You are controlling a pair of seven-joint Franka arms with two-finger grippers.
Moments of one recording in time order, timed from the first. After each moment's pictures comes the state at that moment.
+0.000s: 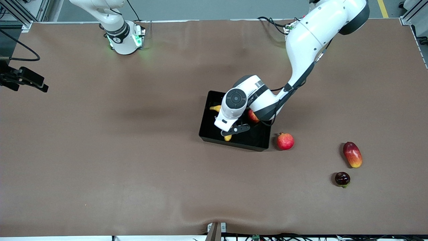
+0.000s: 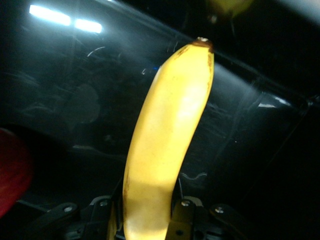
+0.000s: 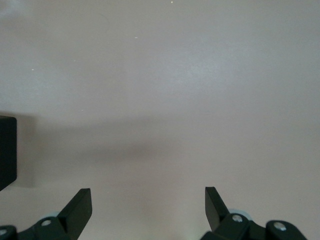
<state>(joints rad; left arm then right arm) -0.30 0.83 -0.54 -1.56 0.32 2.20 -1.14 -0.09 0.01 0.04 -1.51 0.04 1.50 0.03</state>
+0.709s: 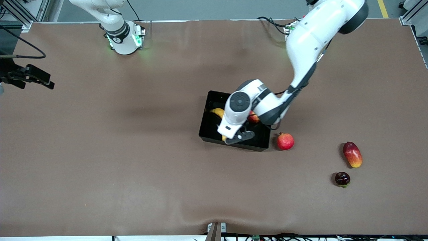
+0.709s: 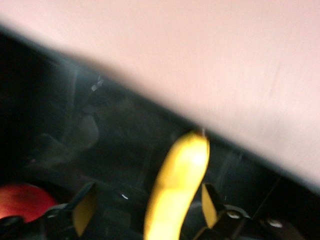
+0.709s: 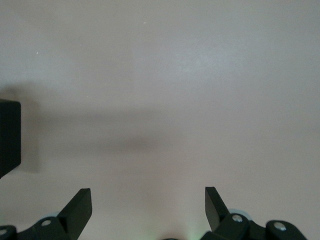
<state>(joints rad) -0.27 0.74 -0.47 -1.48 0.33 2.17 -1.10 -0.05 0.01 0.04 -1.51 0.04 1.45 0.02</state>
